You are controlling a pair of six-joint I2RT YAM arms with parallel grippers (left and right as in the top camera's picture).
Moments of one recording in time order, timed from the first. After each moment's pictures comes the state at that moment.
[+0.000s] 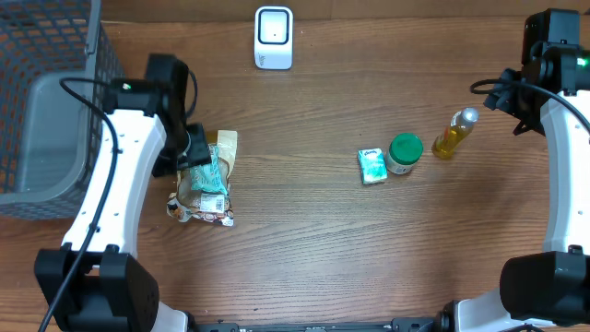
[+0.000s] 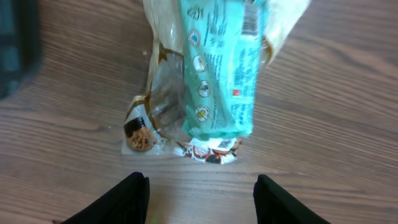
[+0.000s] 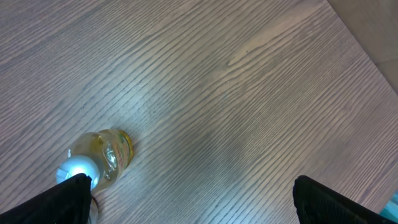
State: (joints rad) left arm -0.08 1.69 1.49 -1.33 -0.04 -0.37; right arm -0.15 1.71 1.80 -1.34 0.41 0.46
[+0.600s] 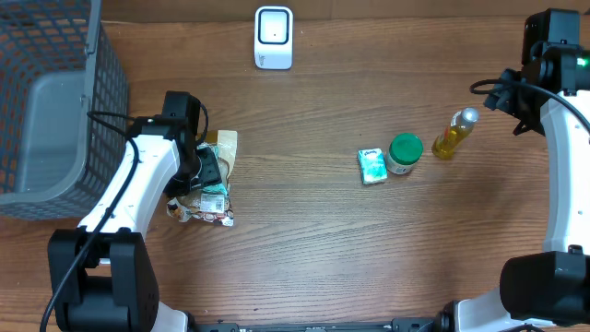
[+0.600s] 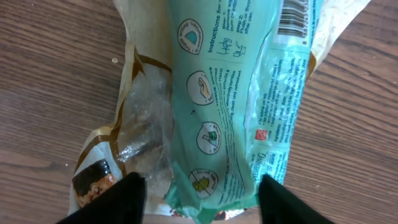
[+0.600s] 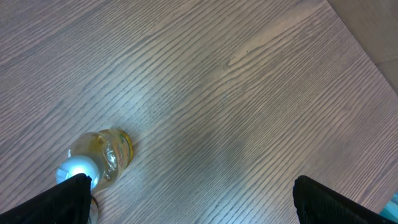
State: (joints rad) left arm -0.08 1.69 1.17 -0.99 -0.04 -0.39; right arm -0.15 1.71 1.80 -1.34 0.41 0.46
